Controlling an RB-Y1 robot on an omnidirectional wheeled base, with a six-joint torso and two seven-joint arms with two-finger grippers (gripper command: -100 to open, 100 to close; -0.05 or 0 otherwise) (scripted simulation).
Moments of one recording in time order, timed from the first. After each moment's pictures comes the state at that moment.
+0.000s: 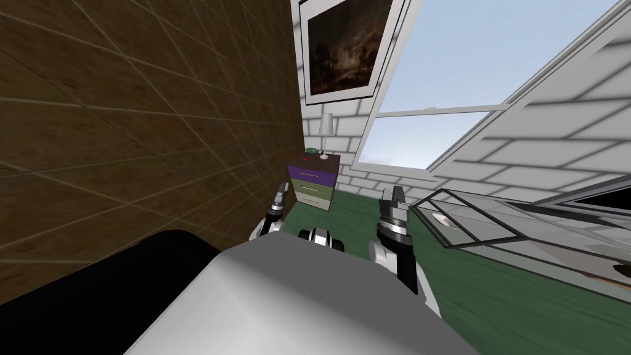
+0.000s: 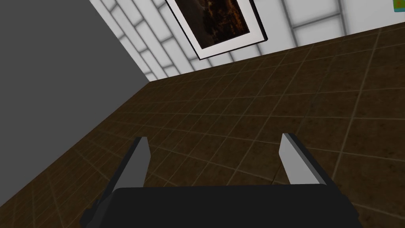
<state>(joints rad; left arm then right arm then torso) 0.43 0.18 0.02 -1.88 -0.02 -0.84 -0.18 0.46 -0.05 -0.02 -2.20 0.02 -0.53 0.08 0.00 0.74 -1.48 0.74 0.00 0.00</state>
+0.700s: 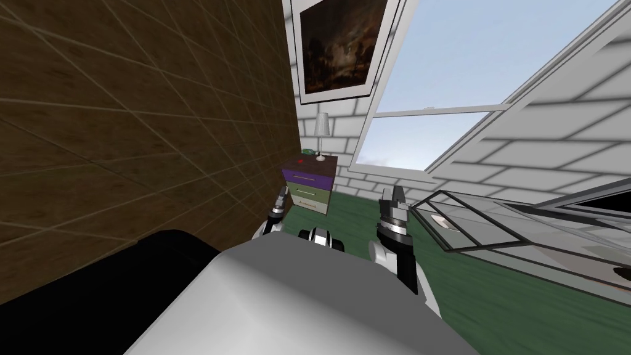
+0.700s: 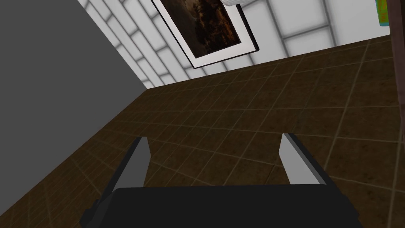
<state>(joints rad) 0.39 0.17 0.05 -1.69 -0.03 -0.98 -0.20 0.46 -0.05 -0.02 -2.20 0.02 -0.53 0.08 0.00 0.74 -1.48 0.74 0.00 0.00</state>
